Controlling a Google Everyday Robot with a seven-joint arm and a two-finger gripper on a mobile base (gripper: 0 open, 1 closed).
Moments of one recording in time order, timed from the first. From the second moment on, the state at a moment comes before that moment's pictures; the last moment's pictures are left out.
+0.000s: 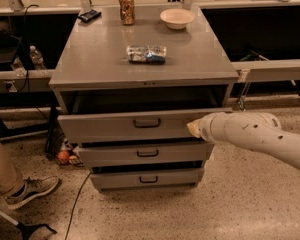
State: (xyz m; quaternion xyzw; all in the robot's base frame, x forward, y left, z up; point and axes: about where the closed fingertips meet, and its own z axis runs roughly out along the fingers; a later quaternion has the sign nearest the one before) arm 0.628 -0.158 0.655 -0.26 0.88 0.08 0.40
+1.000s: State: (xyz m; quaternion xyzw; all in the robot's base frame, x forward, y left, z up) arm 0.661 -0.153 0.661 -0.28 0.87 0.09 0.41
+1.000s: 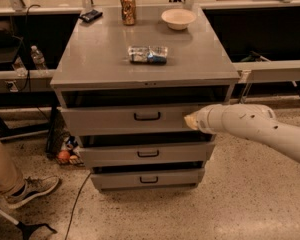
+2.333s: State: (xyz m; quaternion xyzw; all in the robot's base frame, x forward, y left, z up) arm 0.610 -0.190 0.651 -0.30 0.90 0.09 0.31
